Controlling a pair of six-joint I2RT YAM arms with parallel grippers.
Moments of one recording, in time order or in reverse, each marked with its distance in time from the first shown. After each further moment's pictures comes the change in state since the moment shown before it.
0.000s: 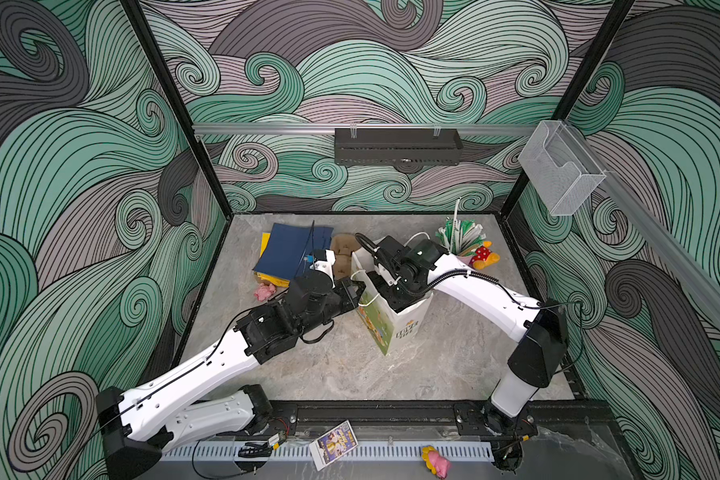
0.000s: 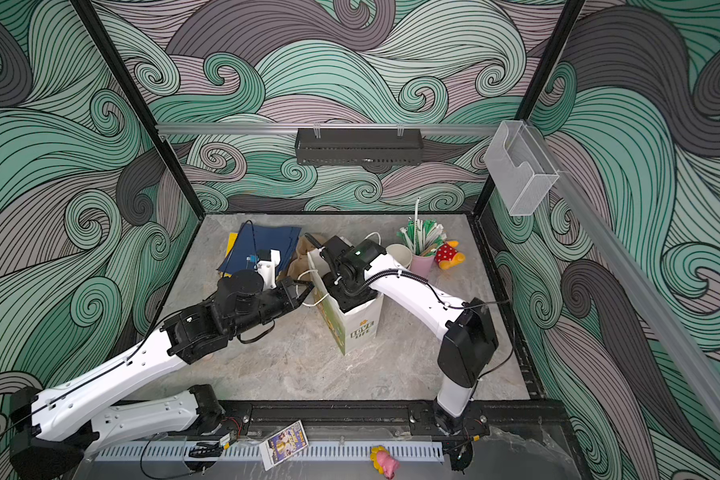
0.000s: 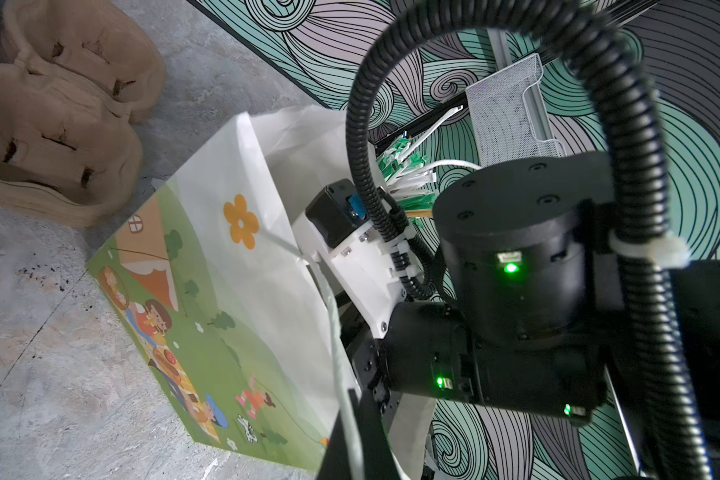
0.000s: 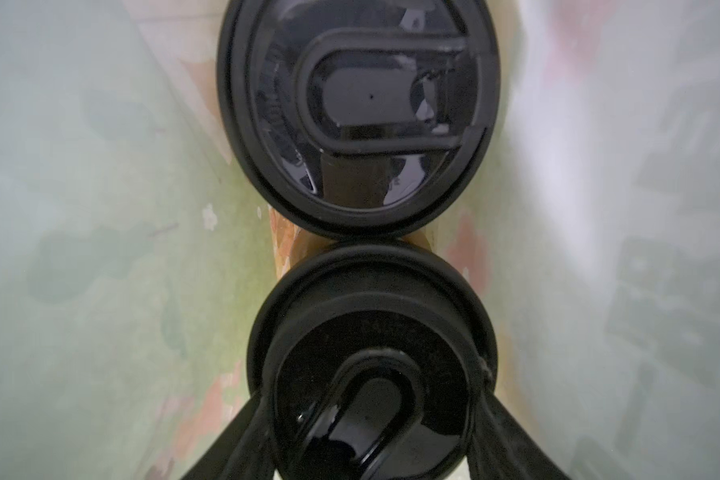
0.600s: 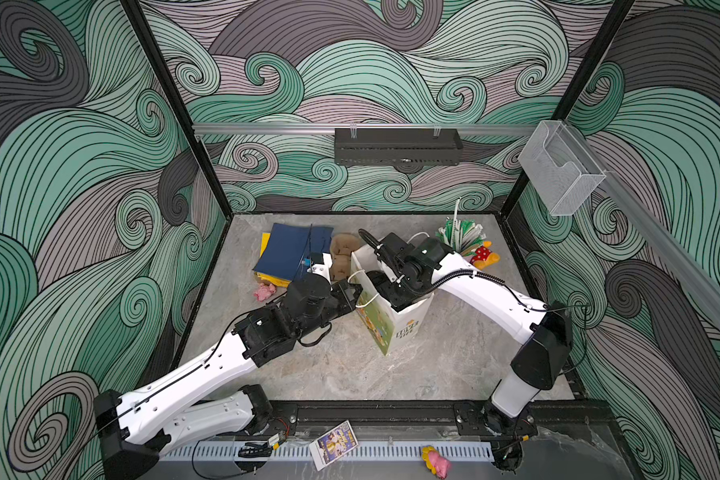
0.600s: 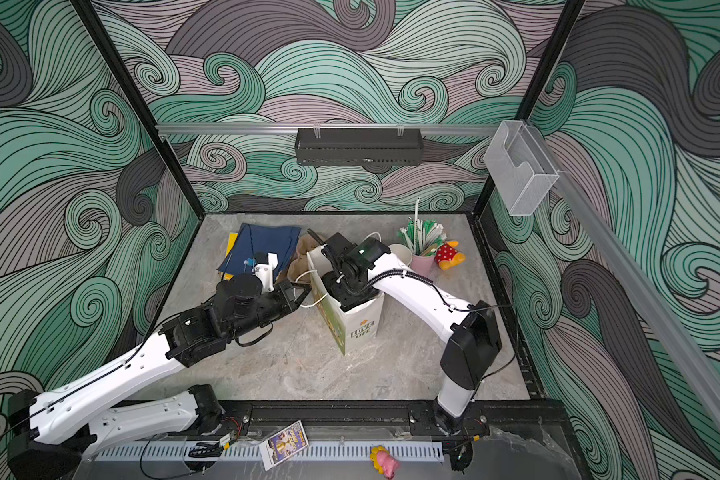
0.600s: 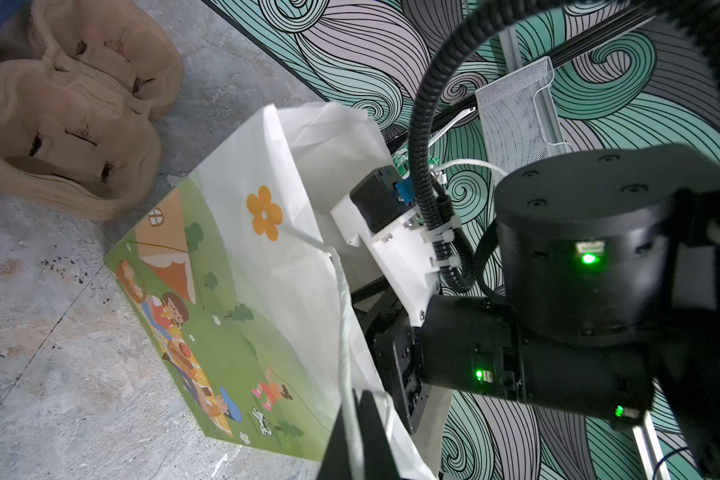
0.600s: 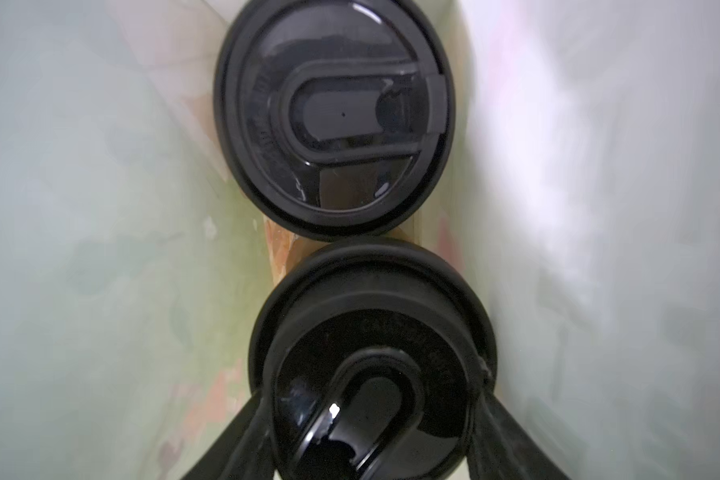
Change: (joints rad) left arm 0.000 -0.026 -0.034 -0.004 -0.013 -0.012; right arm -0.004 -0.029 0.015 0.004 0.026 0.043
